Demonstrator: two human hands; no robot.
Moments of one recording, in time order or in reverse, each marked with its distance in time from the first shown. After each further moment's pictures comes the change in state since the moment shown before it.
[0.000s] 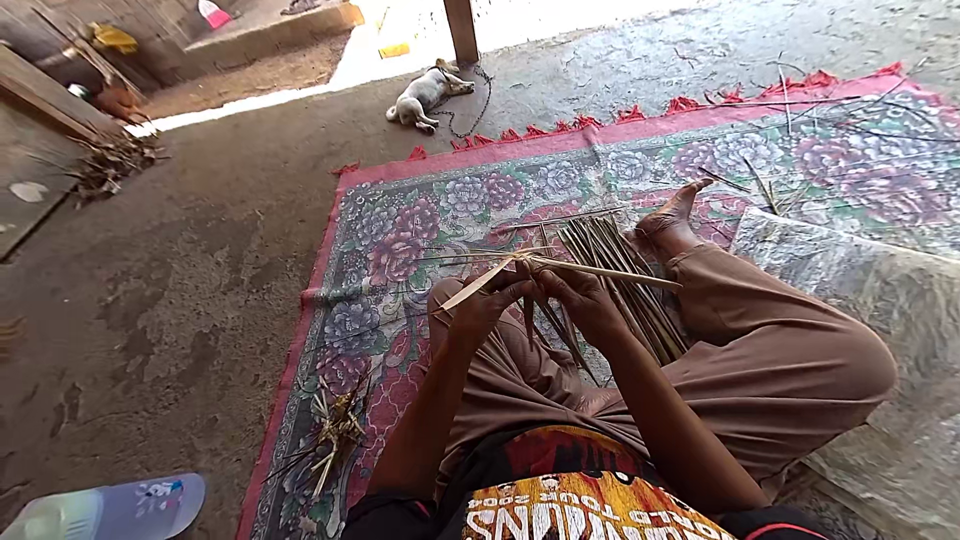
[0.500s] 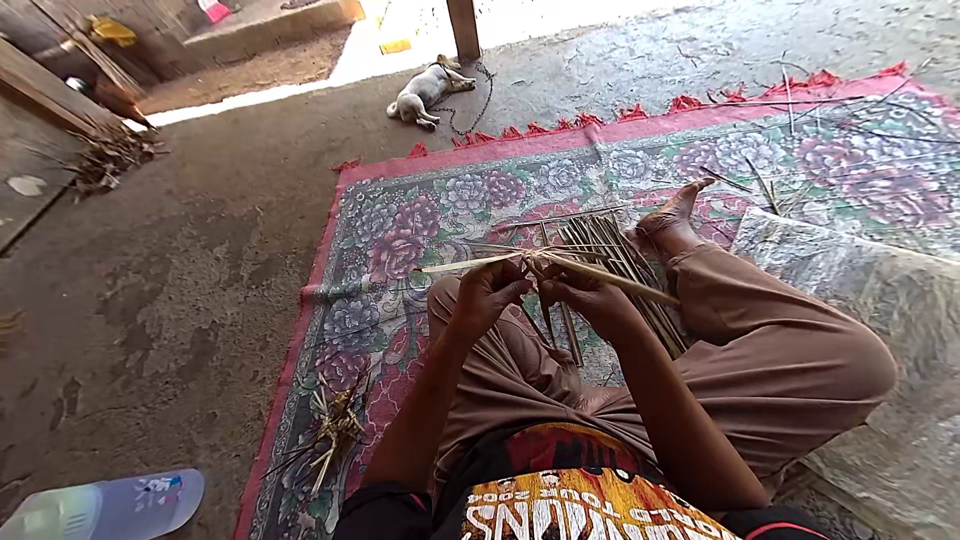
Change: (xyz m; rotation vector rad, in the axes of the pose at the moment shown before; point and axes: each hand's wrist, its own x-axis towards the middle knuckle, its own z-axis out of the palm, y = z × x) left_hand 0.004 0.002 -0.005 0.224 -0.094 0.084; right_hand 0.004 0.003 -0.020 0.112 -0.136 0.056
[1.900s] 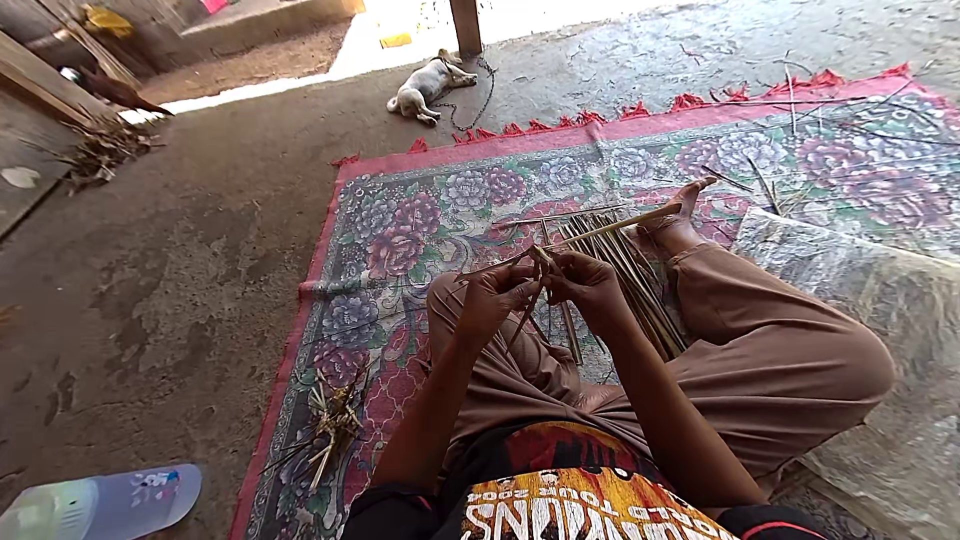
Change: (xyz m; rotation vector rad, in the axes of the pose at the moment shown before) left_hand -0.005 0.006 0.017 -0.210 0.086 -0.136; right_hand 0.004 0.011 0.004 0.077 0.163 -0.066
